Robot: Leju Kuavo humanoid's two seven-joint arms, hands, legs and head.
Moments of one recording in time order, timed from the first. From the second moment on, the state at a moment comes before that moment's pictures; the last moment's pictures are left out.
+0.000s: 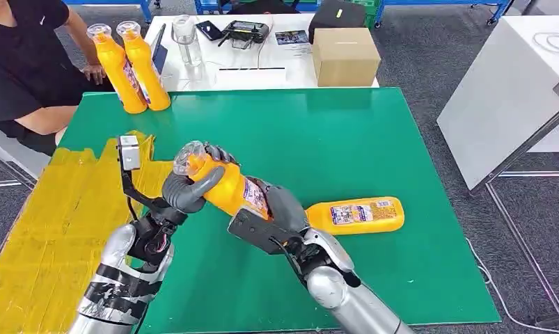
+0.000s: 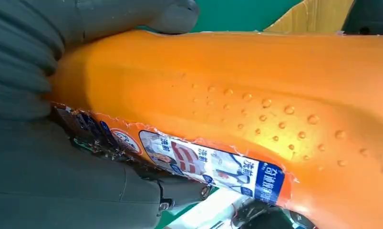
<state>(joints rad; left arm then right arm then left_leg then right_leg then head) -0.34 -0.13 -0.27 -1.42 0.58 -0.36 0.01 -0.30 0.03 0.73 -1.46 0.49 0.00 0.24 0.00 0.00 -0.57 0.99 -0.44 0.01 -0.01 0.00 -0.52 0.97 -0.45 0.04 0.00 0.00</state>
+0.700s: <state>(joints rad) -0.35 -0.13 -0.27 -1.42 0.47 -0.33 -0.03 -0.29 0.00 0.72 -1.47 0.57 -0.03 0.27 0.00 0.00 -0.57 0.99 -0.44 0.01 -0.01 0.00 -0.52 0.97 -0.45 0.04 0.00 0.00</state>
